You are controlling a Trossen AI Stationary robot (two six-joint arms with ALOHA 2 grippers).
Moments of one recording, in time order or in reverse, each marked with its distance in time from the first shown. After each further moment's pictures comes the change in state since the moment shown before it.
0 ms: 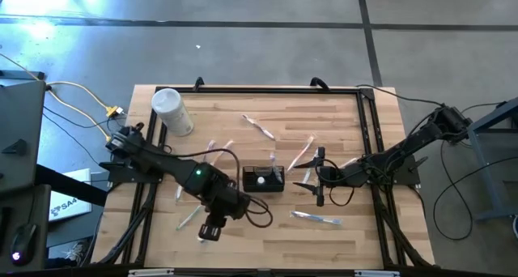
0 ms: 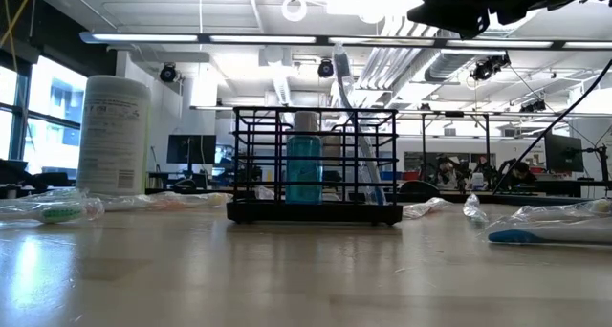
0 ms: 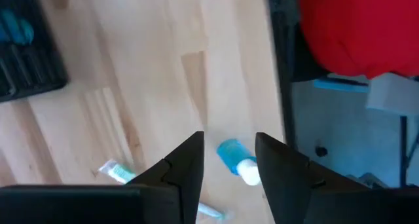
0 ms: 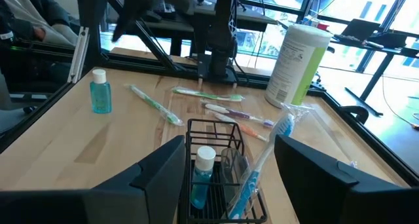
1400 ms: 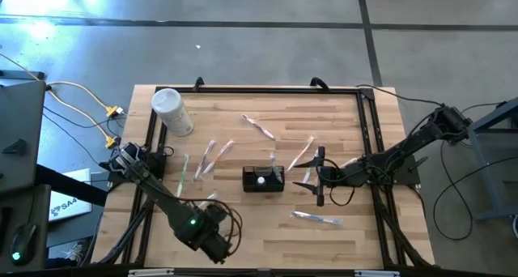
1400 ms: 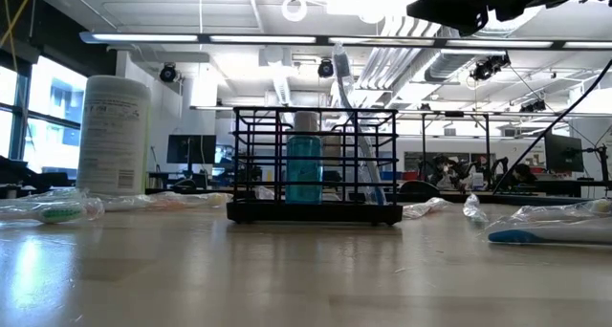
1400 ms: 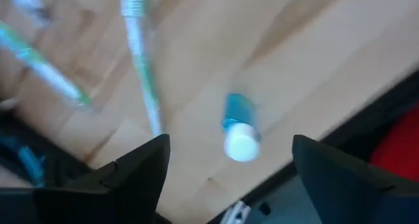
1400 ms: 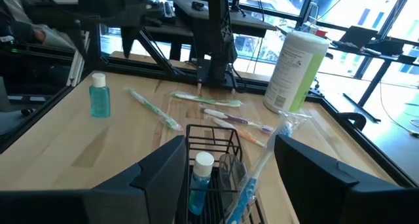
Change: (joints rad) left arm -0.255 0.134 -0.001 -0.207 -0.191 -1.130; right arm -0.002 0.000 0.000 0.022 -0.001 -0.027
